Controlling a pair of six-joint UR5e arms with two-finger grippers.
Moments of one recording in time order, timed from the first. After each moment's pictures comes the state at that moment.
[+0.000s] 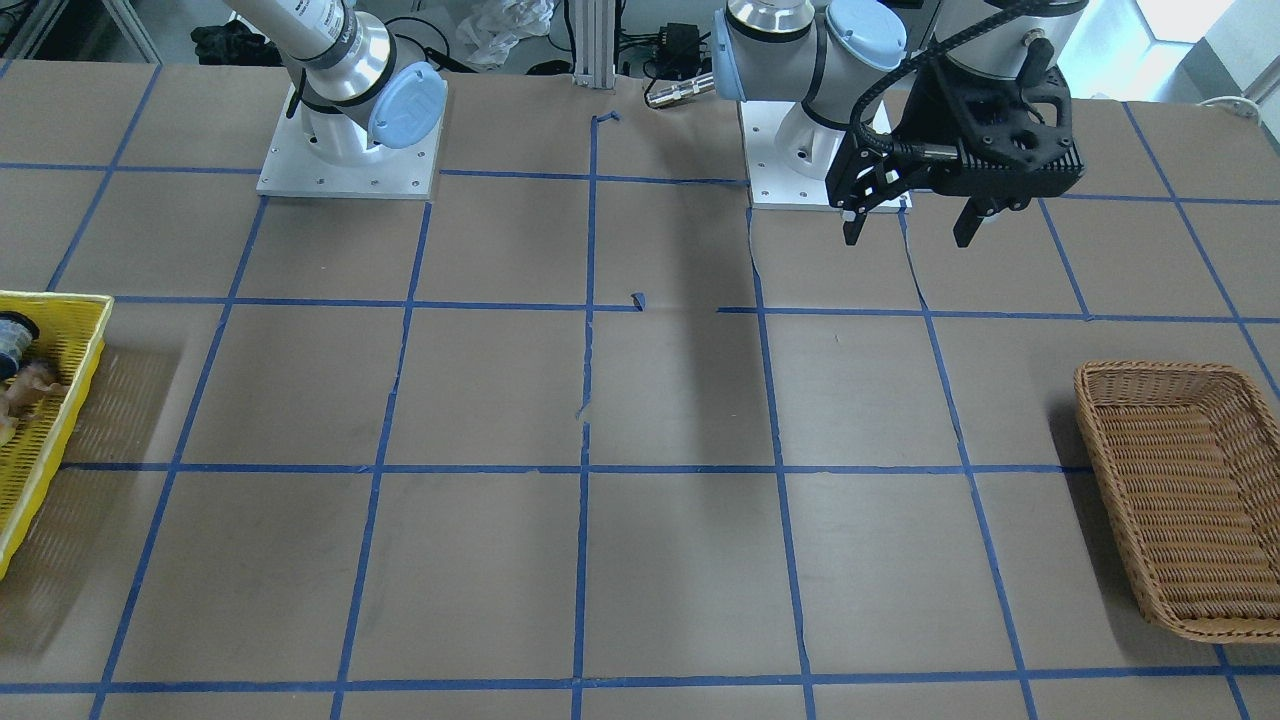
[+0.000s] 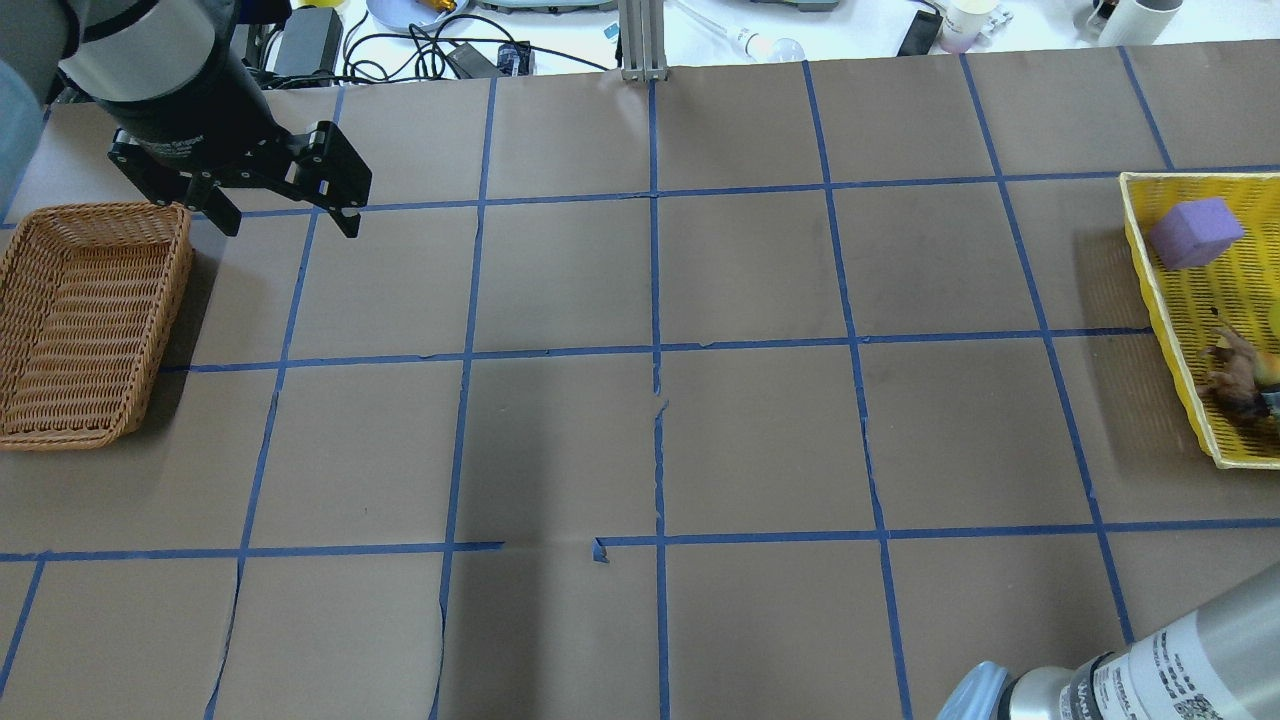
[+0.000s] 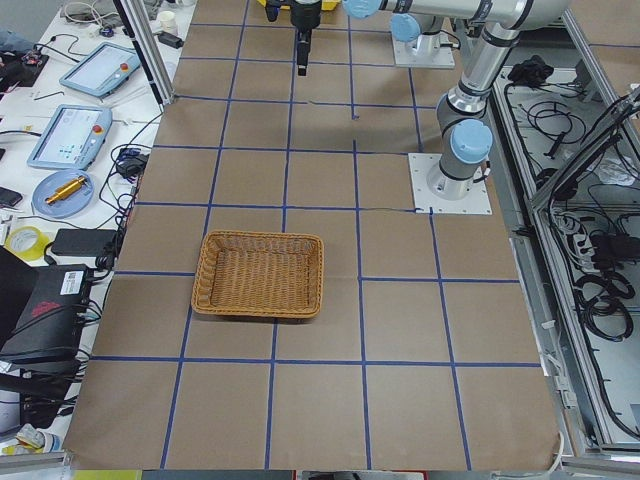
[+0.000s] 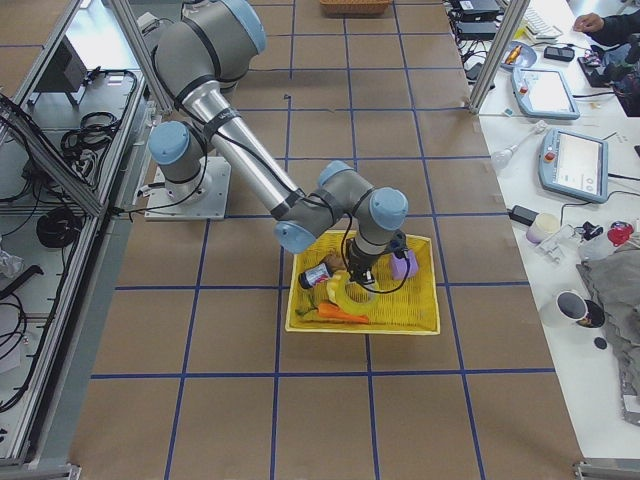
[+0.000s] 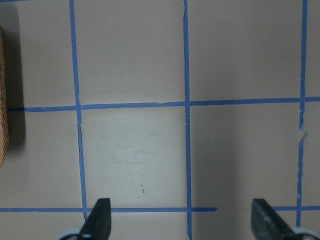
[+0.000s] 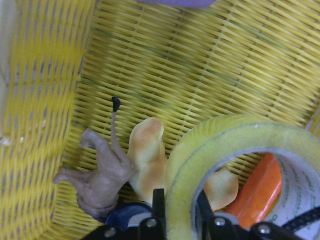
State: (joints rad) left arm -1.55 -1.53 -1.53 -1.59 1.62 0.04; right arm 0.82 -1.13 1.58 -1.93 -1.70 -1.02
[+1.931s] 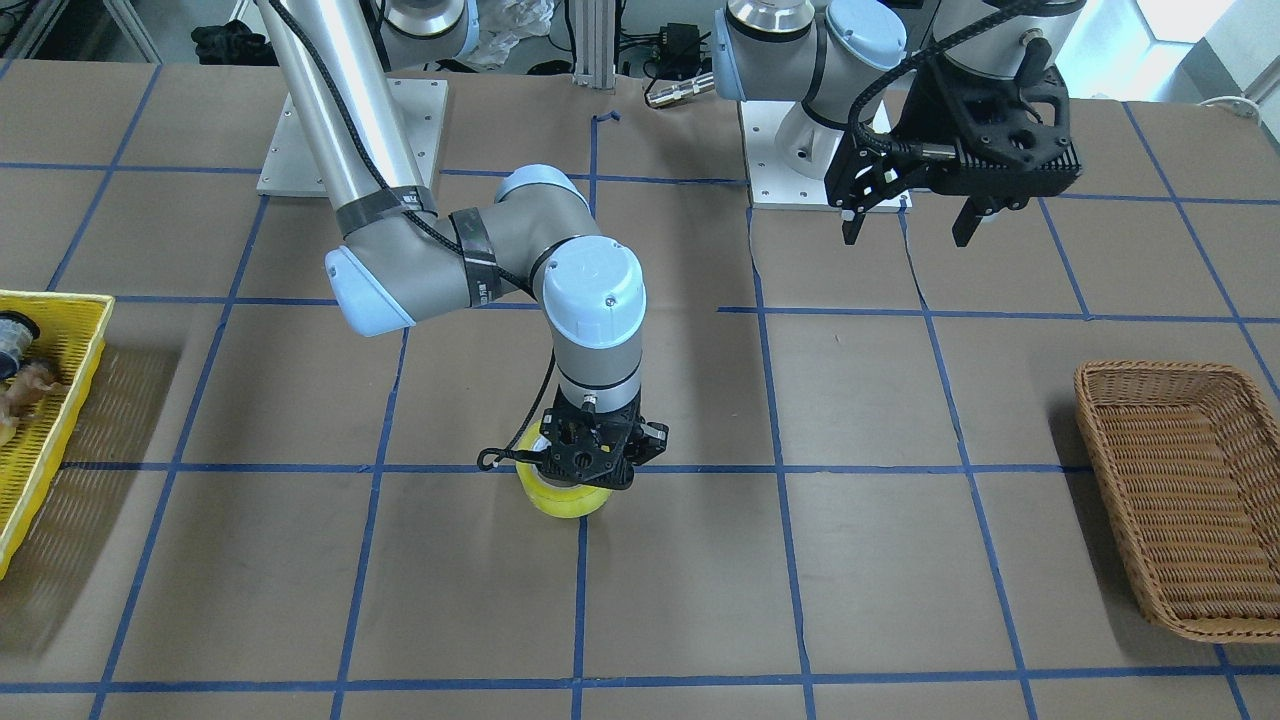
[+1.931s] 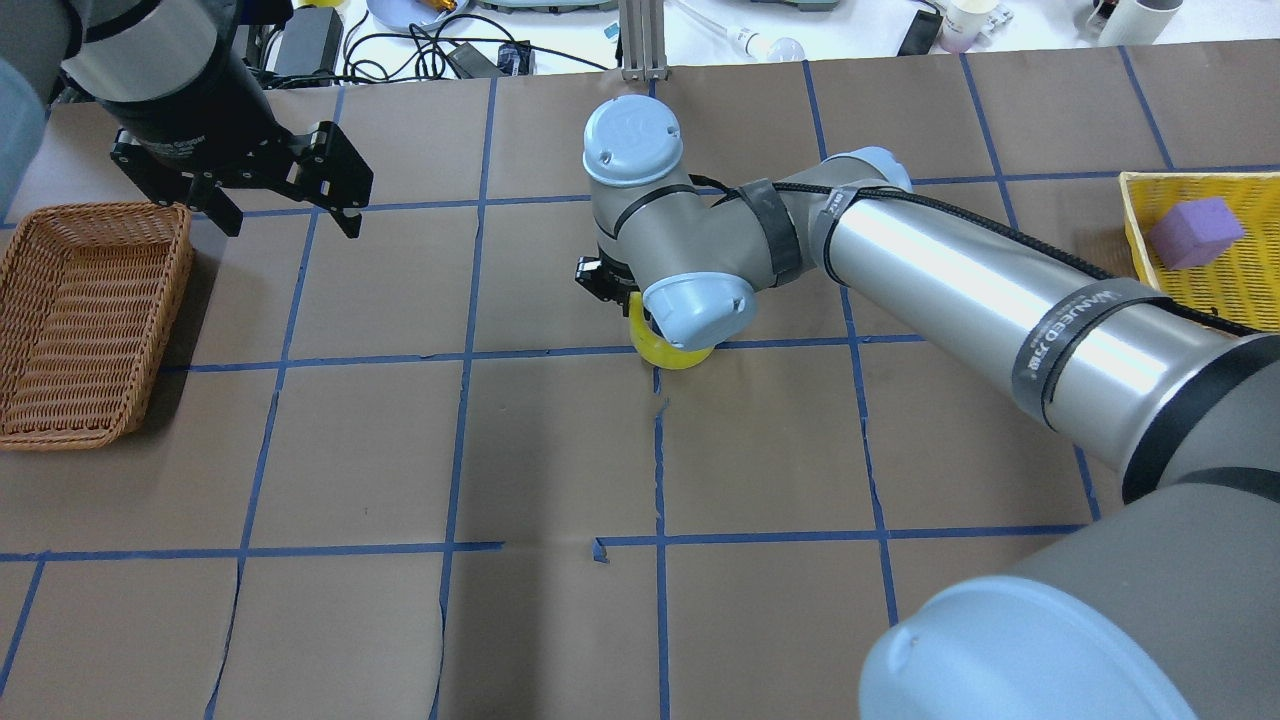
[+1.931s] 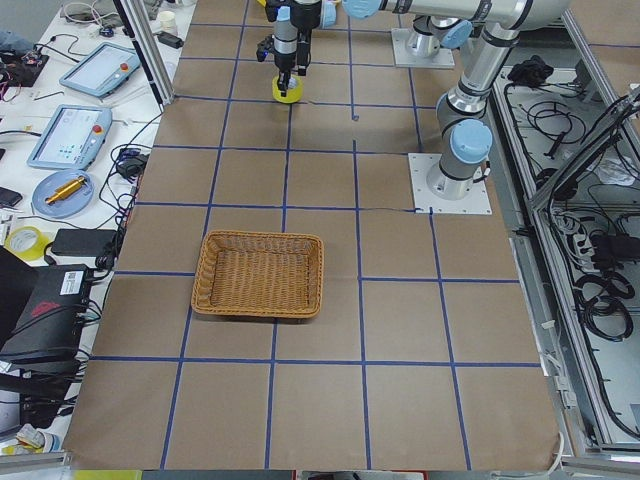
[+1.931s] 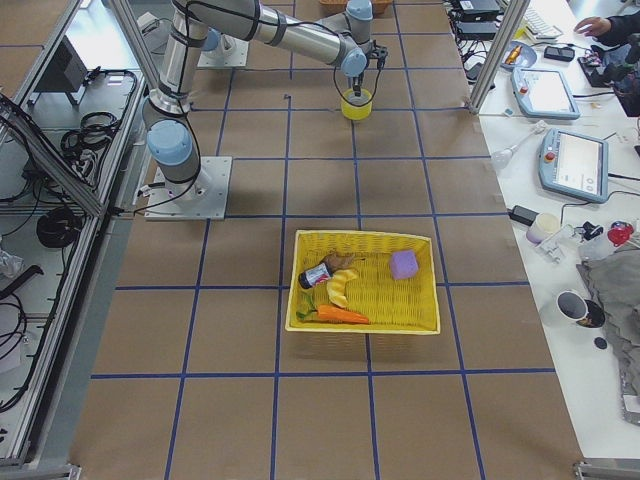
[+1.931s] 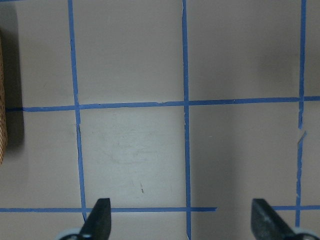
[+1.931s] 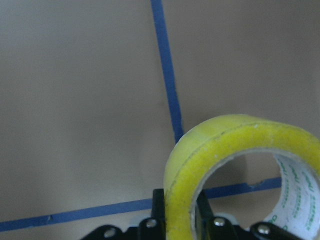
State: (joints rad) left arm -1.55 -1.53 -1.53 -1.59 1.62 0.04; right arm 1.99 -1.01 1.57 -2.23 -1.56 0.61
